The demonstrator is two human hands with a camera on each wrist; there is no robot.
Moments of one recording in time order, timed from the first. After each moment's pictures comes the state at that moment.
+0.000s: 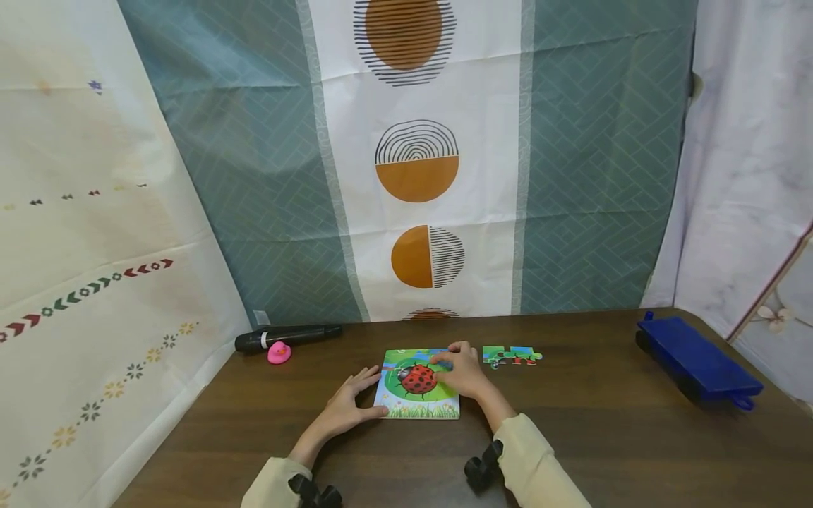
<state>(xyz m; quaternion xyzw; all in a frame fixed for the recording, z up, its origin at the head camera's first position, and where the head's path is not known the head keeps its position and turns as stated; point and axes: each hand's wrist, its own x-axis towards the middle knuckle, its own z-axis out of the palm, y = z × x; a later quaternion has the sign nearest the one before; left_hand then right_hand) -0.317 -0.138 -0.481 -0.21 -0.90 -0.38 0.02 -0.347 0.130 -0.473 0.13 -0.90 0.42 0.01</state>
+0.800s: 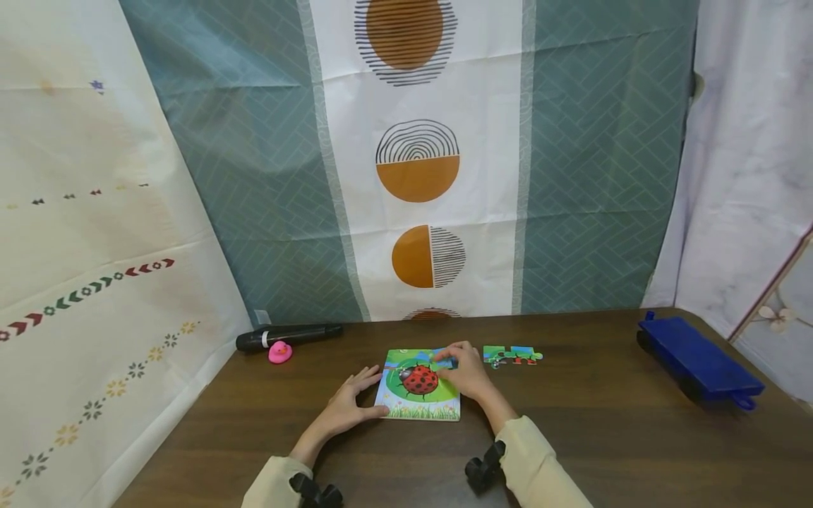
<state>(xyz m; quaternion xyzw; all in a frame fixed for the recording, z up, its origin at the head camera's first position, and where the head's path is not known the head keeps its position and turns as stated) -0.315 -0.139 -0.480 -0.22 -0.90 -0.38 0.02 -0.349 0.130 -0.478 0.10 -0.88 0.47 0.05</state>
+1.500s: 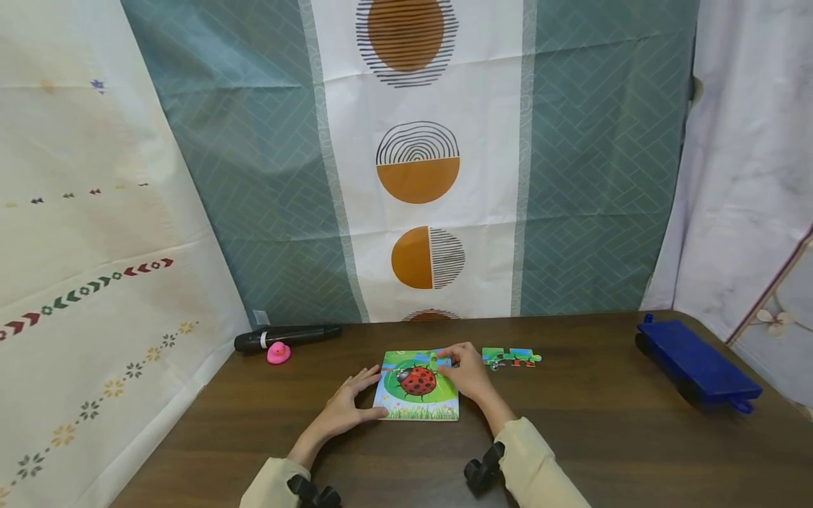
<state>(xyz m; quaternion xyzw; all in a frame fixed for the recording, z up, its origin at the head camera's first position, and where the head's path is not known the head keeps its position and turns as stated) -0.316 -0.139 -0.481 -0.23 -0.90 -0.38 0.02 -0.353 0.130 -0.482 0.08 -0.86 0.49 0.07</state>
